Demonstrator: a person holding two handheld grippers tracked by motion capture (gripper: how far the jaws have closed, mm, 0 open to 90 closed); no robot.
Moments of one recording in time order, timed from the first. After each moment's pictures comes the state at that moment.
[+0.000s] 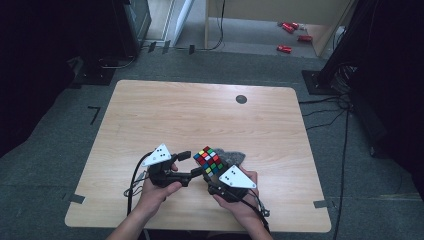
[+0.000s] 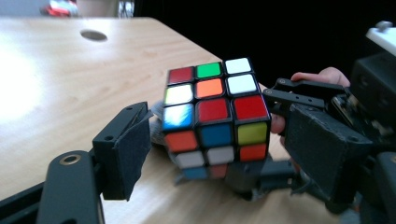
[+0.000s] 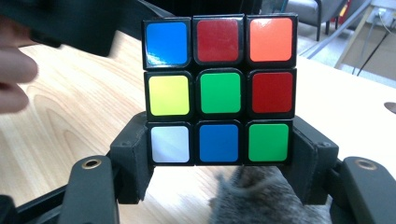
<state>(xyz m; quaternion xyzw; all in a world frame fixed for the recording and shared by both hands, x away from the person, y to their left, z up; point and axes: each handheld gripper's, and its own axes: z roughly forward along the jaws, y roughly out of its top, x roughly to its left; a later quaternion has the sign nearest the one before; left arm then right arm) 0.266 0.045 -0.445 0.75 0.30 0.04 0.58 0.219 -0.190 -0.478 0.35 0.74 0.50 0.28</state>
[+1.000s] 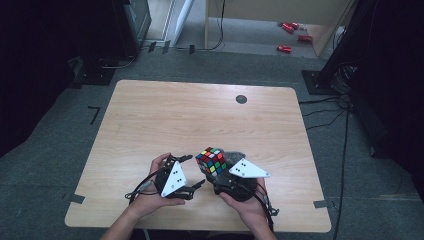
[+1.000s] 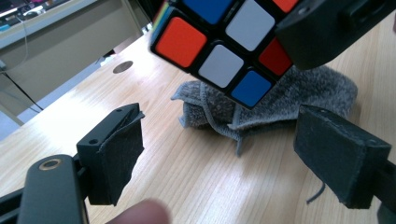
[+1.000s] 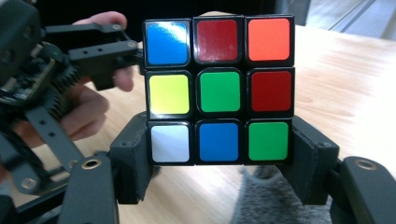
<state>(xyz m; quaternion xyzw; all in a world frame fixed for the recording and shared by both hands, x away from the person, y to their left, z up) 0.243 0.025 -0.472 0.83 0.11 0.26 0.49 0.217 -0.206 -0.445 0.39 0.74 0.52 0.17</state>
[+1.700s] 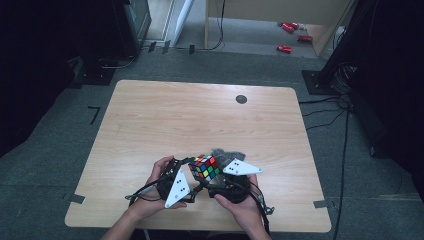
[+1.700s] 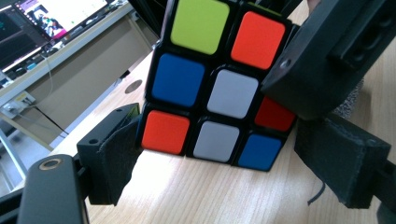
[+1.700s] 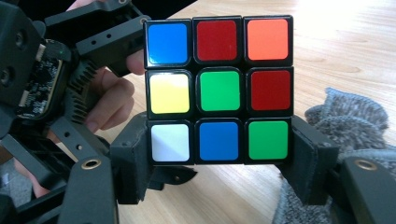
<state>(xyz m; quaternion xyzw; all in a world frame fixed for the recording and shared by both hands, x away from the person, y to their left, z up) 0.233 0.020 -0.478 0.81 0.06 0.32 0.48 0.220 -0.193 -0.450 0.40 0.75 0.51 0.10</state>
